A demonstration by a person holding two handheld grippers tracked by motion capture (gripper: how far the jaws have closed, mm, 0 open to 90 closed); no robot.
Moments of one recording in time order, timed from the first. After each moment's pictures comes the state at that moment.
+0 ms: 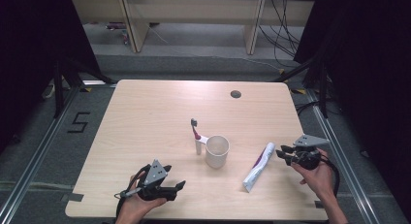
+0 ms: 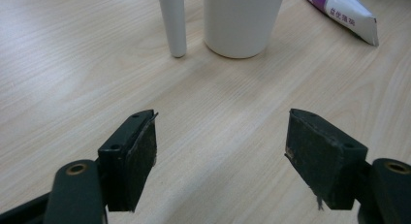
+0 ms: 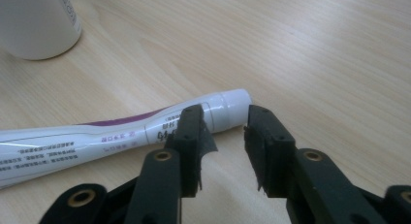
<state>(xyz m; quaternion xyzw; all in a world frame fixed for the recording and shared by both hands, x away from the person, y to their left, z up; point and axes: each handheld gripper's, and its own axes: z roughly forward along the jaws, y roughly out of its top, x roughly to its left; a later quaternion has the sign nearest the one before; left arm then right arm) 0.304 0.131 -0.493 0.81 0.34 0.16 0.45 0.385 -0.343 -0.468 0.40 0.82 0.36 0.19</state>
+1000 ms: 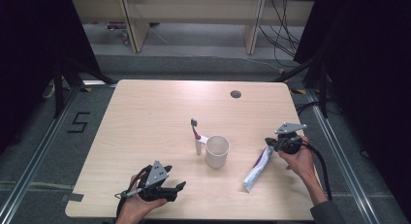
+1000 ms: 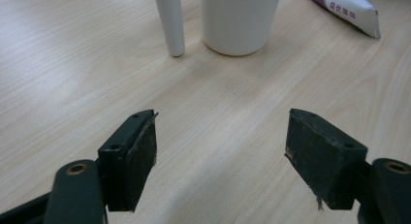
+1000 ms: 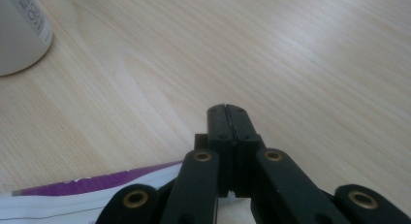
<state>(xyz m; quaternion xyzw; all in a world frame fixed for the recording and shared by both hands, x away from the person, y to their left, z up) 0.303 0.129 -0.495 0.82 0.33 0.17 0.44 0.433 -0.308 -0.476 0.37 0.85 0.32 0.19</state>
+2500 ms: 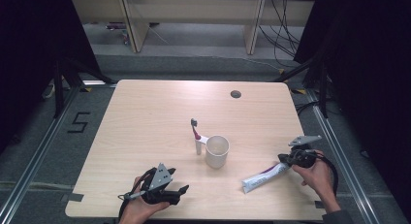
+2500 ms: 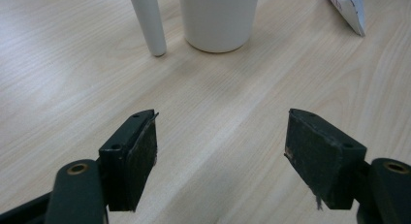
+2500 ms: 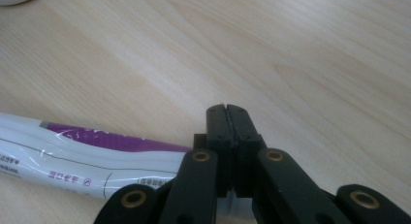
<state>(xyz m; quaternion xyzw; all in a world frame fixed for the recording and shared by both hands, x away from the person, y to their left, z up) 0.299 0.123 -0.495 0.84 0.30 0.17 0.42 0.392 -0.345 -0.480 0.42 0.85 0.29 0.14</state>
